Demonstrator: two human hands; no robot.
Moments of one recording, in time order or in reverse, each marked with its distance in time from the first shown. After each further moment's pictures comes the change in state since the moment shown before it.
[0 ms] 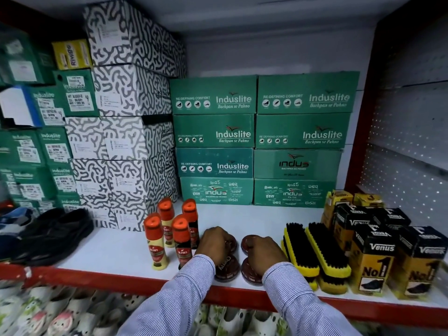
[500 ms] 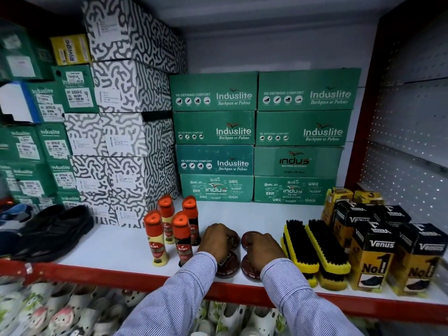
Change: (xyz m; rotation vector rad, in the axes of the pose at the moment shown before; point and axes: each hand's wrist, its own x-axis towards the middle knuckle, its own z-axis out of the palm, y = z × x) left_hand 0.006 -0.002 0.008 -0.032 0.030 0.009; right_hand 0.001 -0.002 0.002 0.017 0.015 0.001
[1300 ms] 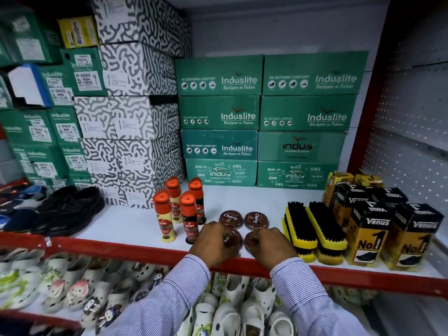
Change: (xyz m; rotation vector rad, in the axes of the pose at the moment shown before) left_hand -0.069 -0.006 -0.014 0.069 0.004 0.176; right_hand -0.049 0.007 0.006 -0.042 0.043 -0.116
